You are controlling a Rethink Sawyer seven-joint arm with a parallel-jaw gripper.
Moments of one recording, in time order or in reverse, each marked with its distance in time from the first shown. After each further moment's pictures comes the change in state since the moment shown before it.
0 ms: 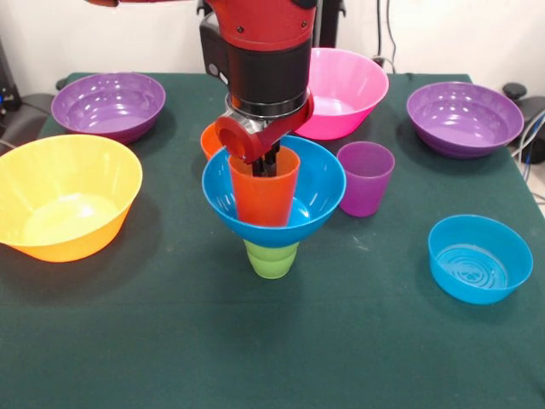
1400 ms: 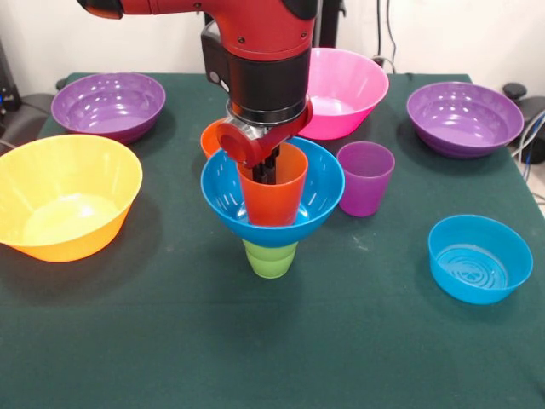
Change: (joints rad) arm -0.002 0.013 0.000 0.000 -0.010 0.000 0.000
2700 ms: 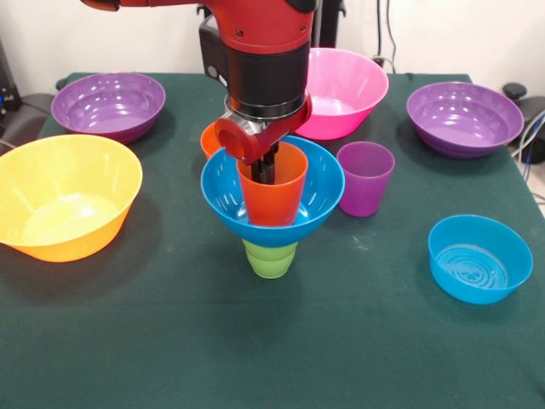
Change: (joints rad) arm -0.004 -0.016 0.006 0.006 0.002 0.000 0.000
